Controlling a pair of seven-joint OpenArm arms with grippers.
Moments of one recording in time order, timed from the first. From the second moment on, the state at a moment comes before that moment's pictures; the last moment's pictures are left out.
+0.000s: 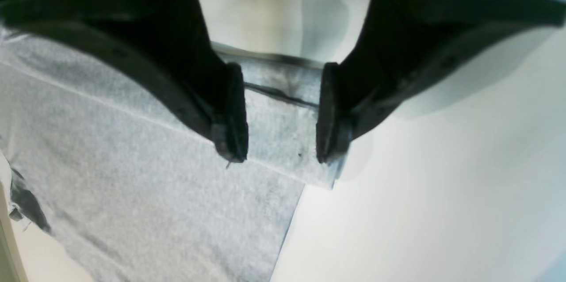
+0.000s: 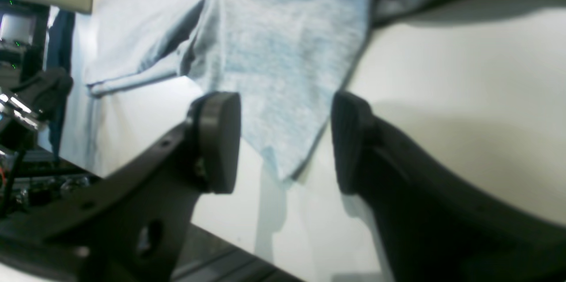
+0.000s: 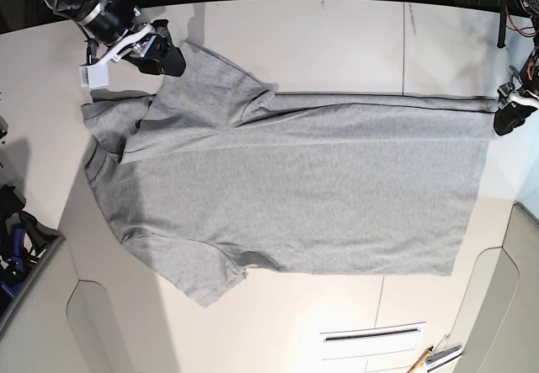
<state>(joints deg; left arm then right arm) 15.9 -26.2 -40.3 75.6 -50.2 -29.0 38.4 -30.0 4.5 18.2 100.8 50.4 28.4 -49.4</state>
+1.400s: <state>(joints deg) 15.9 -25.4 -40.3 75.6 -50.6 -29.0 38.6 -27.3 1.7 10.9 91.0 47.5 30.1 -45.2</state>
